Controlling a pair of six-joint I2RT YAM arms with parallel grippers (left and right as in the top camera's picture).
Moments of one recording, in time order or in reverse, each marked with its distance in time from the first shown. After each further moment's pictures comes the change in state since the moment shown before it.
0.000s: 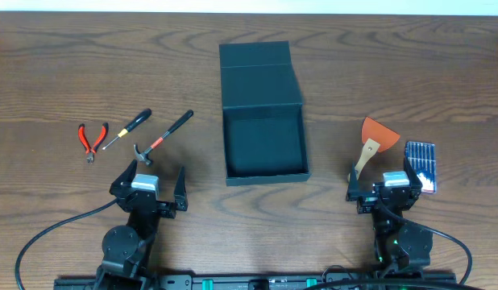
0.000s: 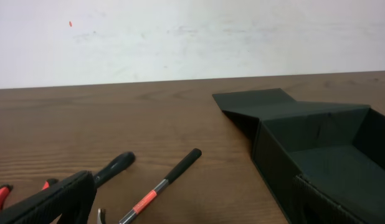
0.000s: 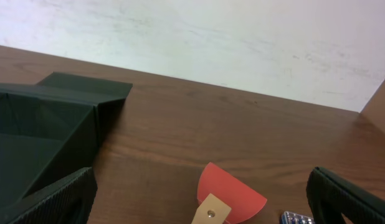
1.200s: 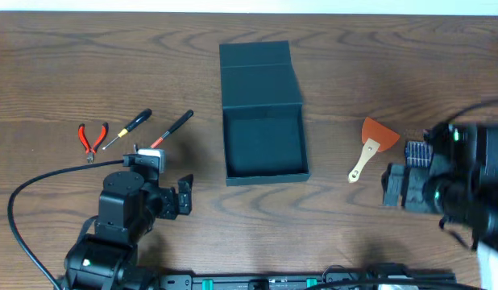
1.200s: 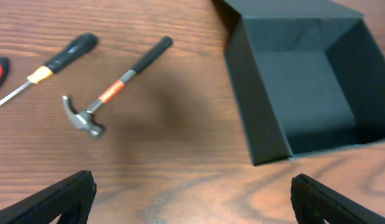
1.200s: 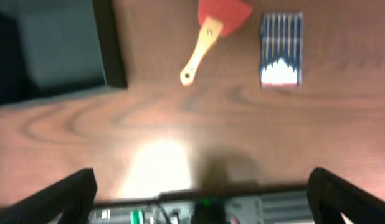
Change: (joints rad) left arm 0.000 0.589 0.557 -0.585 0.149 -0.180; right arm -0.037 1.070 1.553 -1.573 -0.005 0.303
